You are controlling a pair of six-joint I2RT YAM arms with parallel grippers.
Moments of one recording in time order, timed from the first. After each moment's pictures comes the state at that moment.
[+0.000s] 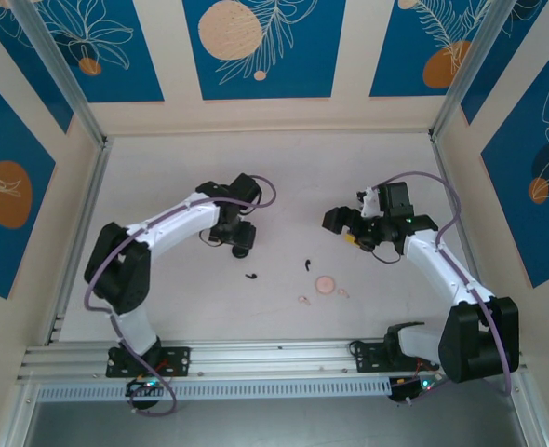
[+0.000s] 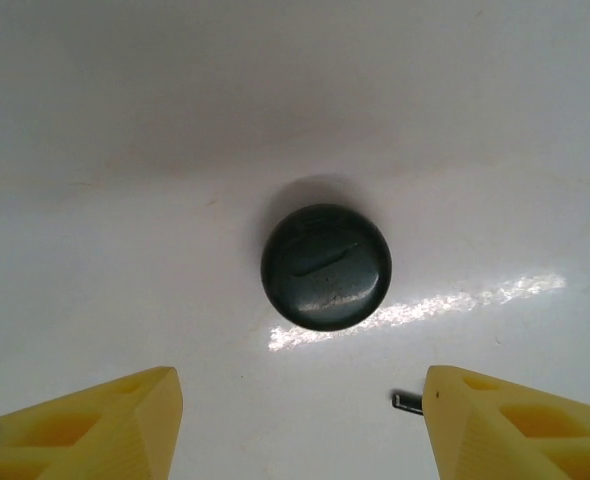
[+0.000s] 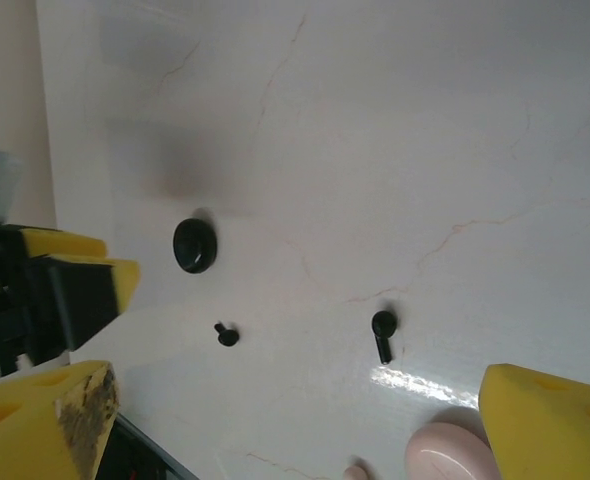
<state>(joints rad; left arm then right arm) -0.66 1.79 1.38 -1.00 -0.08 -0.42 0.15 1.21 0.82 -0.57 -0.60 0.54</state>
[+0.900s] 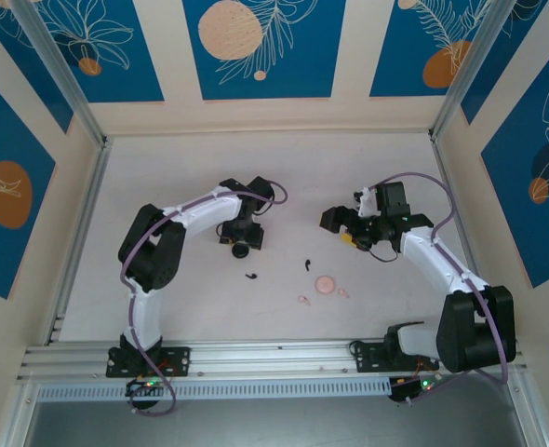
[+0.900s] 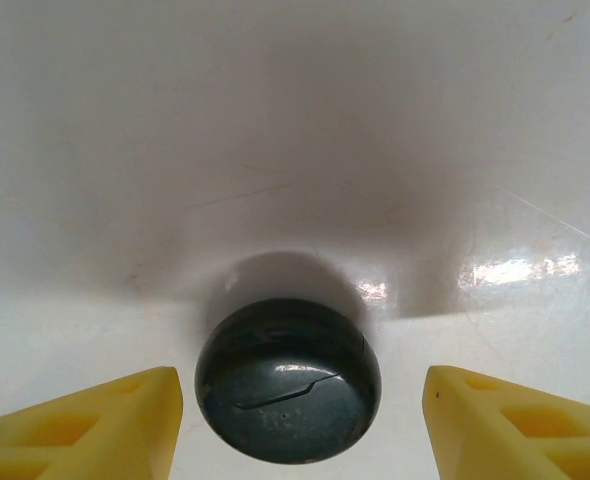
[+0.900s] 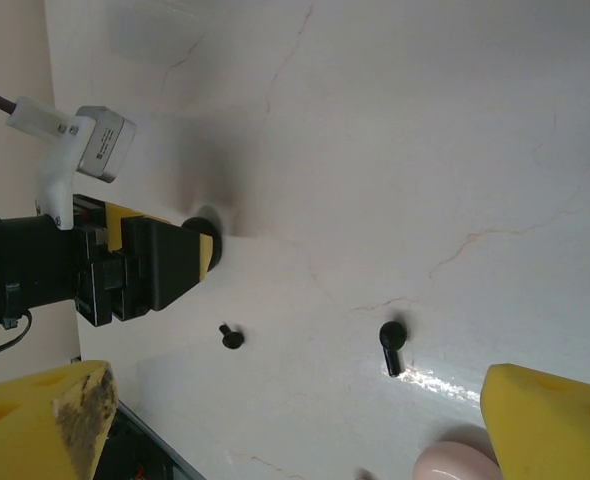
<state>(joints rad) -0.66 2.02 1.52 -1.04 -0.06 -0.48 0.15 1.27 0.82 -0.51 -0.64 0.54</state>
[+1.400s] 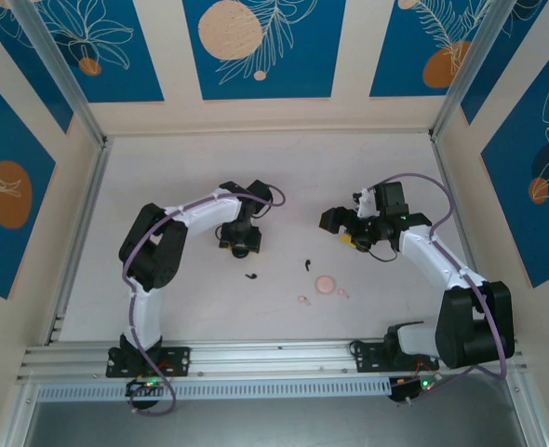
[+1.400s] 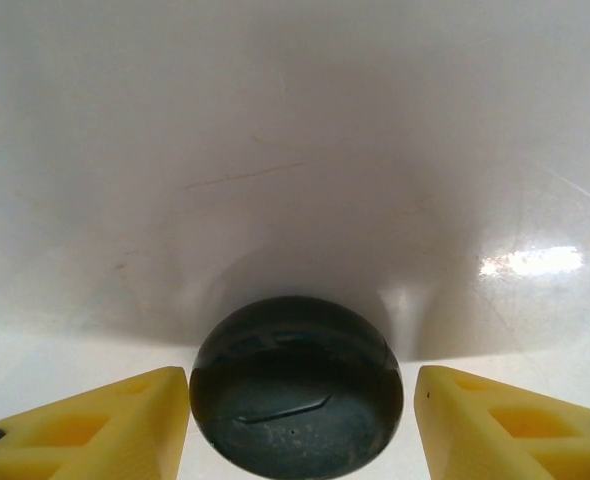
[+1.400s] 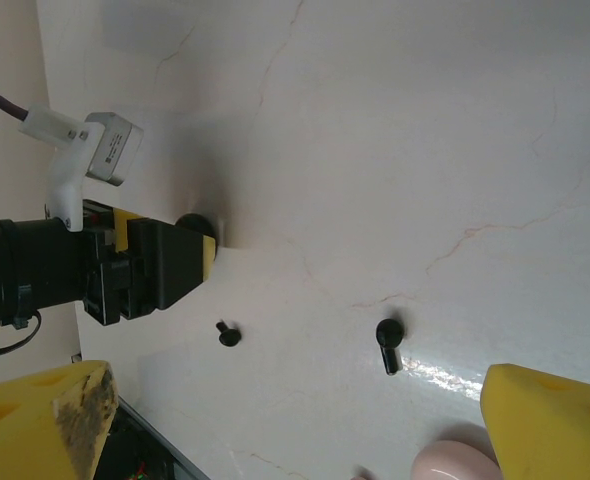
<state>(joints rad) -0.65 2.03 1.48 -1.02 -0.05 -0.50 0.15 1.29 0.82 -0.51 -0.64 0.54</state>
